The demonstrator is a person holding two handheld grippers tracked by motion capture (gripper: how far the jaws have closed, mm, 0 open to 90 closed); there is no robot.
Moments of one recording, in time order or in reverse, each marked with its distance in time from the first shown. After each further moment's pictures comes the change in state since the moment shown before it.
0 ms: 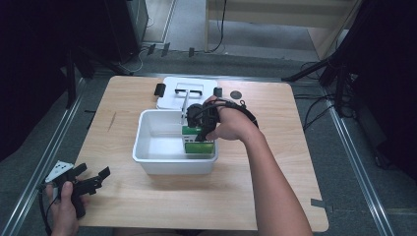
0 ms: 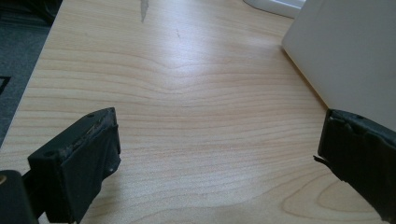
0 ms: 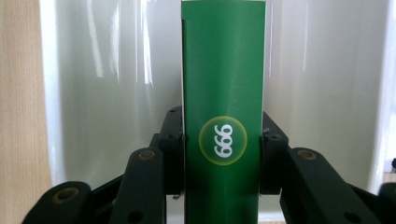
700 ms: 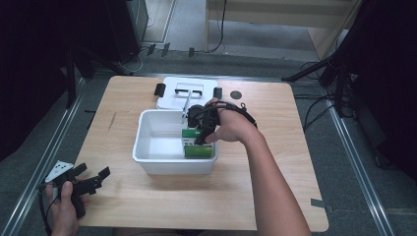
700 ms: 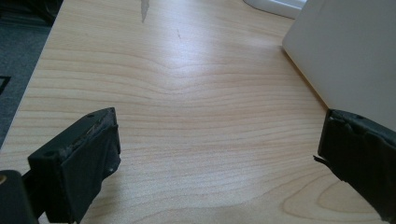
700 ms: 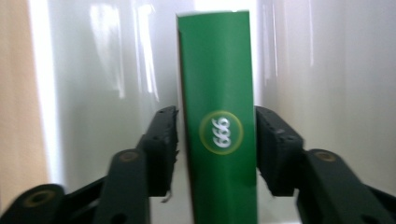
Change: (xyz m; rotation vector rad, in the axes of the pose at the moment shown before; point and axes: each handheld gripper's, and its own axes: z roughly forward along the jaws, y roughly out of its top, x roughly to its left) left arm 0.000 0.000 0.000 -0.002 0.000 -0.002; right arm 0.000 -0.004 0.007 -0.036 0.024 0.090
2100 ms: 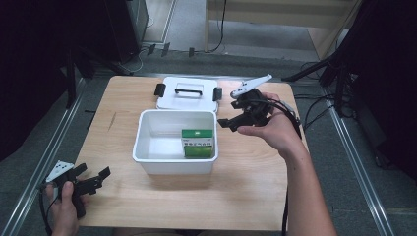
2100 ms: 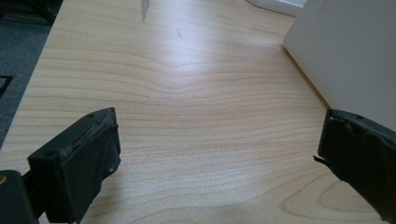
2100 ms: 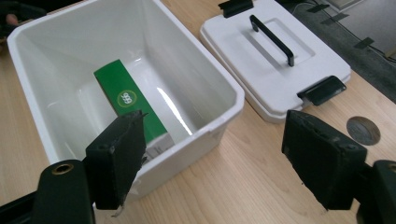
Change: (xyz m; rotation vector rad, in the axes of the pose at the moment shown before) left arm -0.001 0.000 0.001 0.001 0.006 0.005; right arm 0.006 -0.105 -0.071 -0.516 -0.228 0.480
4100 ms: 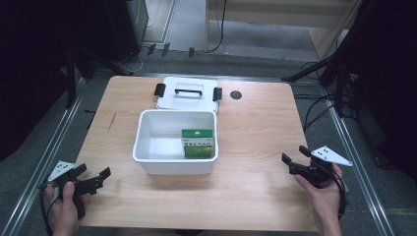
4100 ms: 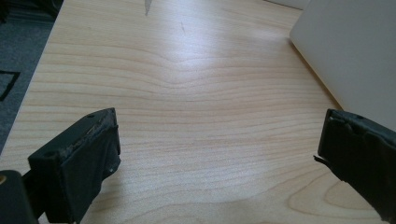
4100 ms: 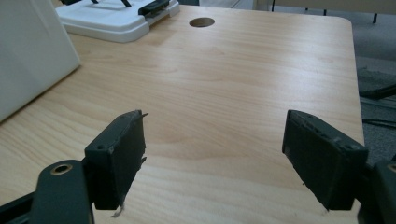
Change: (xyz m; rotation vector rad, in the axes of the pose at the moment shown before) left arm -0.002 0.000 0.001 0.025 0.021 0.006; right arm -0.029 -0.264 -0.041 -0.339 -0.406 0.378
